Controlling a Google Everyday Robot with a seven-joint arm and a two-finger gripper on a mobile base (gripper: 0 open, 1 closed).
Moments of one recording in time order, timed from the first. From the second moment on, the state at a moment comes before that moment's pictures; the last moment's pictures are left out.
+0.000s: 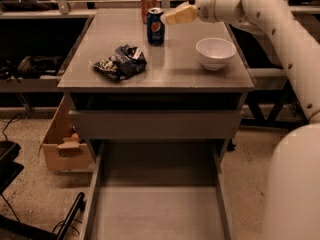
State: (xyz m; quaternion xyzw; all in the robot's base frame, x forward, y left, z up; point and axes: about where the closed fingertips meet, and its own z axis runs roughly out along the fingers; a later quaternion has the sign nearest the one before) arm 0.838 -0.082 1.001 -0.38 0.66 0.15 0.64
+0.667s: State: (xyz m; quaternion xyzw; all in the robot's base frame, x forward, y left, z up) arm 0.895 -0.035 0.977 -0.33 0.67 0.19 0.64
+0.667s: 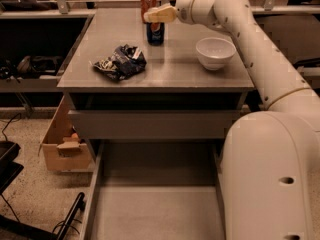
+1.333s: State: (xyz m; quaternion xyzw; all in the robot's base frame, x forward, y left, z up) arm 0.937 -0.004 0.942 -0.31 0.68 0.21 0.63
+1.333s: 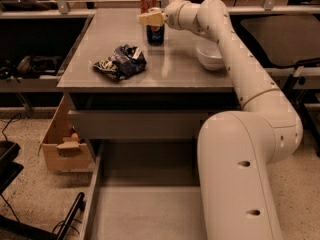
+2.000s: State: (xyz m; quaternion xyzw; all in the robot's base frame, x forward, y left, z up) arm 0.948 0.001 0.925 -0.30 0.69 0.21 0.62
